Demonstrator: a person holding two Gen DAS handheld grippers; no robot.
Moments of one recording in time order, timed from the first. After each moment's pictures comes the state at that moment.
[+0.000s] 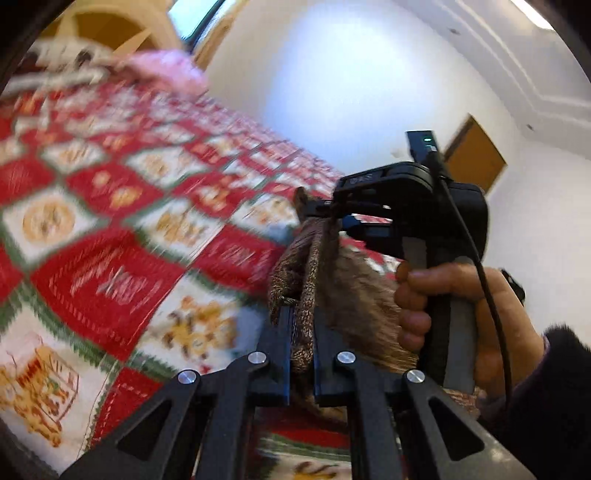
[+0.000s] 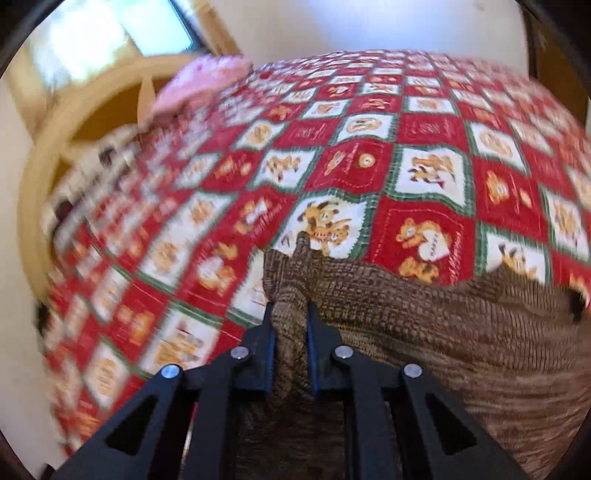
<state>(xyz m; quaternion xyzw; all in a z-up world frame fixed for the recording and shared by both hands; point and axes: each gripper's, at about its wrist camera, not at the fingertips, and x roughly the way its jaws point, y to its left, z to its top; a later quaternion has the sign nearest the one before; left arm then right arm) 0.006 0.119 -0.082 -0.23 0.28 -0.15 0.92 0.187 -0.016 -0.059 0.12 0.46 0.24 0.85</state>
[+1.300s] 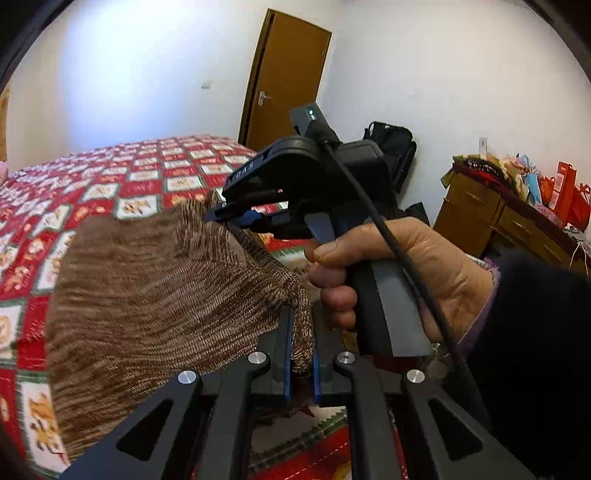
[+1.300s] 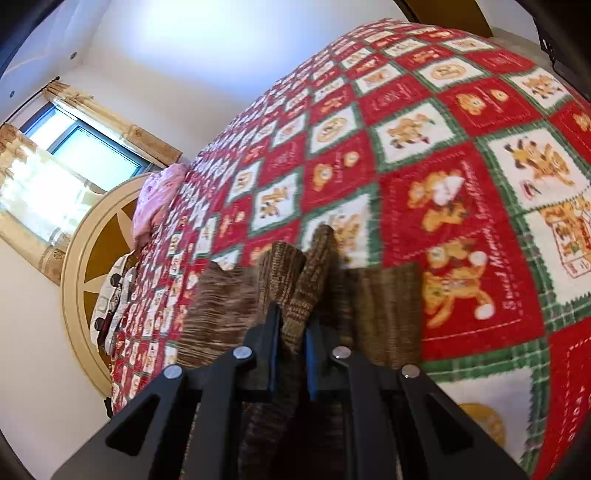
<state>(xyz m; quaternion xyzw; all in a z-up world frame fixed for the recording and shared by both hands) -0.044 -0.160 -0.054 0.03 0.30 -0.41 0.86 0.130 -0.363 -0.102 0.32 0.41 0.18 0.83</state>
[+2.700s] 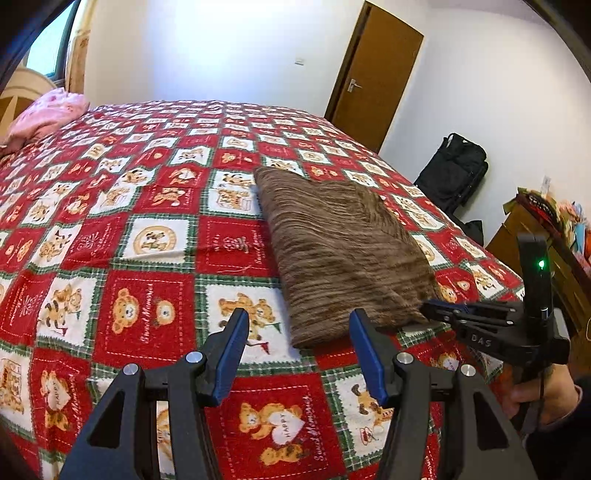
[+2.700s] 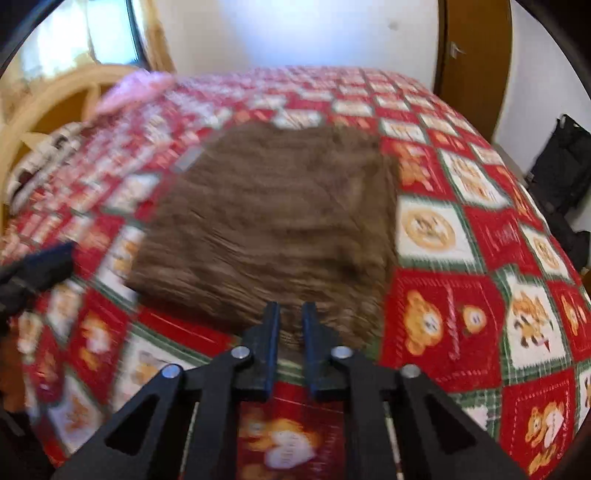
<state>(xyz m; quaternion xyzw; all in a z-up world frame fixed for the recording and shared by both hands) -0.033 0.030 -0.035 -0.03 0.37 -0.25 0.89 -0.043 -0.266 -0.091 0.03 0.45 0.06 0.89</state>
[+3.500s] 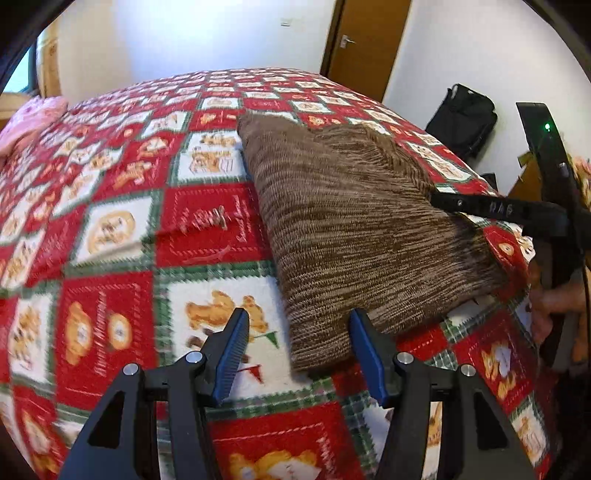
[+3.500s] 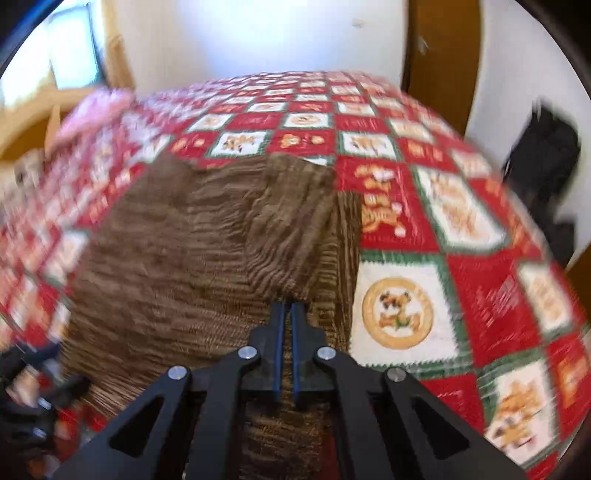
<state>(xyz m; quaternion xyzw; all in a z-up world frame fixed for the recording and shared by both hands) 0.005 -0.001 -0.072 0.04 0.42 -0.25 0.87 0.030 -0.306 -0.085 0.09 0.43 0.03 0.90</state>
